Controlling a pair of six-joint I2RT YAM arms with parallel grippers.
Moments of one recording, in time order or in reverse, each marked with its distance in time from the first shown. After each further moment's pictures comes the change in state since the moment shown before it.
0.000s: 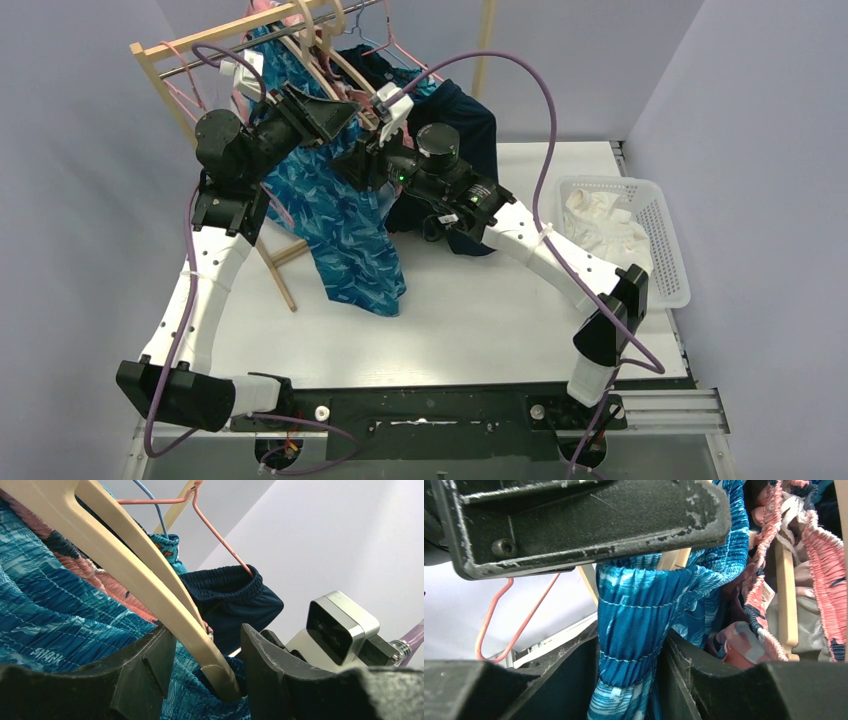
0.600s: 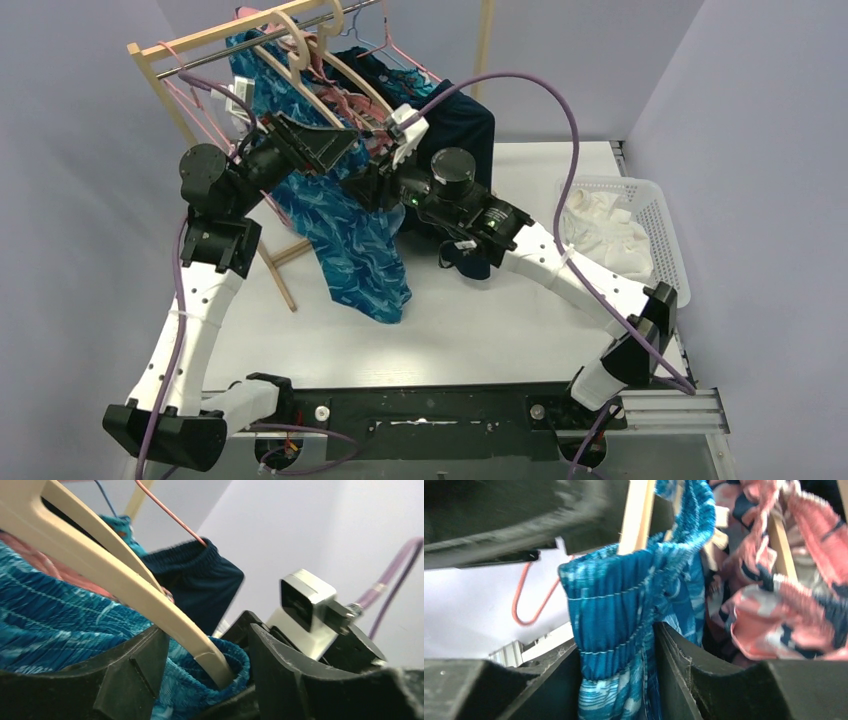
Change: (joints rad) left arm -0.008 -0.147 -0.124 0.061 0.058 -0.001; right arm 0.046 -0.134 -0.153 0.032 0.093 0.004
